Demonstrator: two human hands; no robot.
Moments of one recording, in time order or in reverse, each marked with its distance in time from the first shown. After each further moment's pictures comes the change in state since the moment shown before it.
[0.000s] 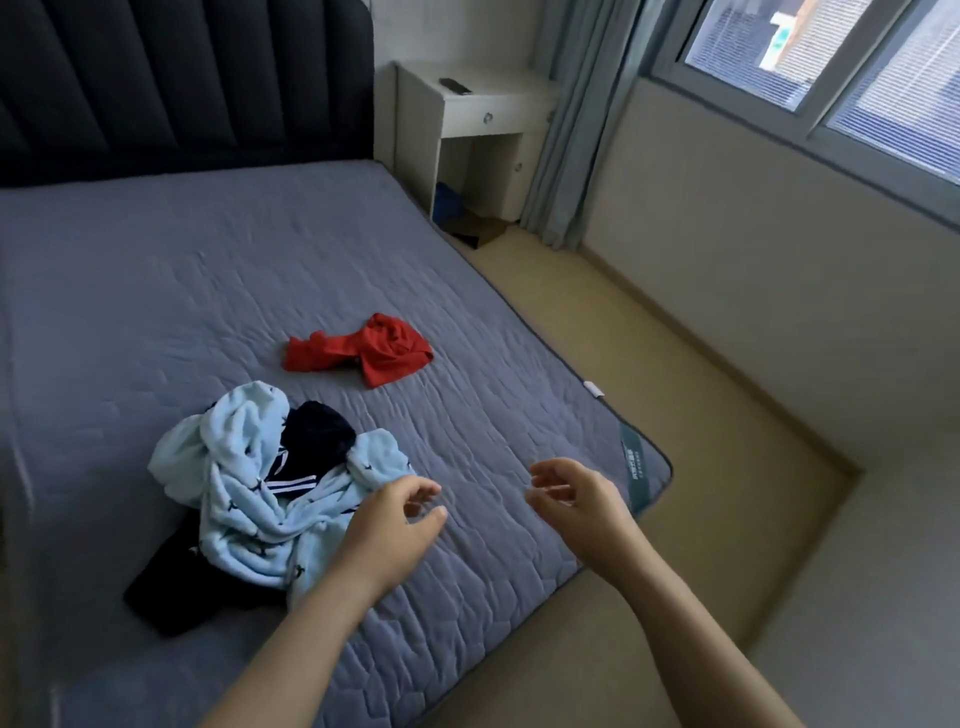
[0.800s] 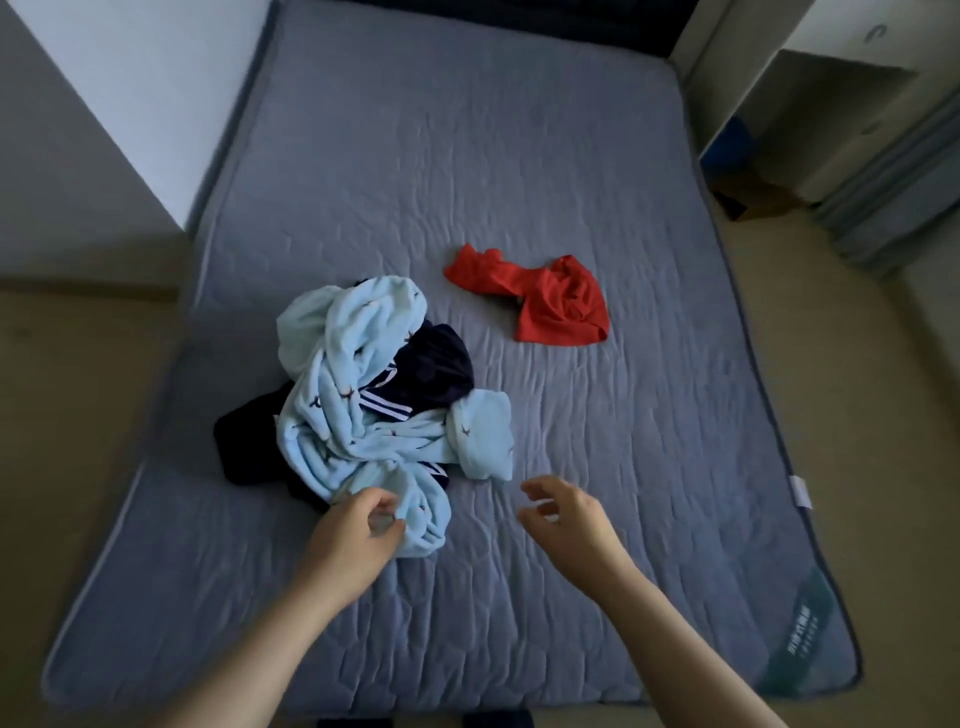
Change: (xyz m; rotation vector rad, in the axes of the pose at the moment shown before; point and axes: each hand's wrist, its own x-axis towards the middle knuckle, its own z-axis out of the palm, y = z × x) left_hand 0.101 -0.154 0.024 -0.083 0.382 -0.584; right_hand 0.248 0.053 0.146 -0.258 -0.606 -0.138
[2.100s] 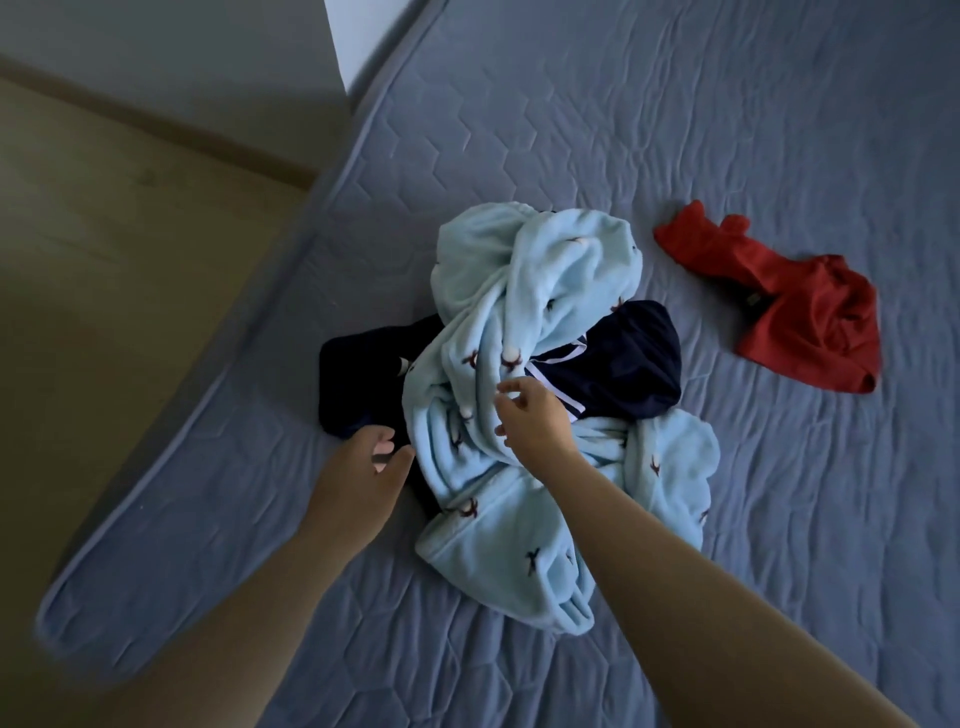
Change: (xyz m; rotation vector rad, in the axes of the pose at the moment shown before) left_hand 0.162 -0.240 -0.029 -0.190 0.357 -0.239; right_hand 0.265 -0.093 0.287 0.092 -0.187 -0.080
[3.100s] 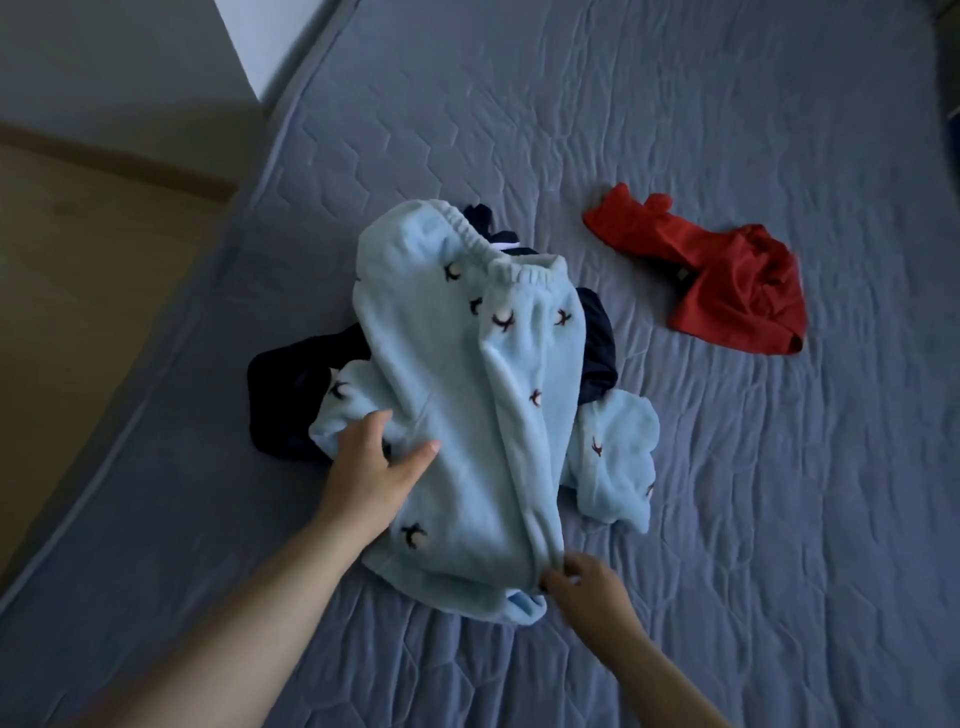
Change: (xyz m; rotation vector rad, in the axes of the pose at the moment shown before) left_hand 0.006 0.042 0.063 0.046 -0.031 0.108; right_hand -0.106 0.173 -0.052 -0.060 -0.044 0.299
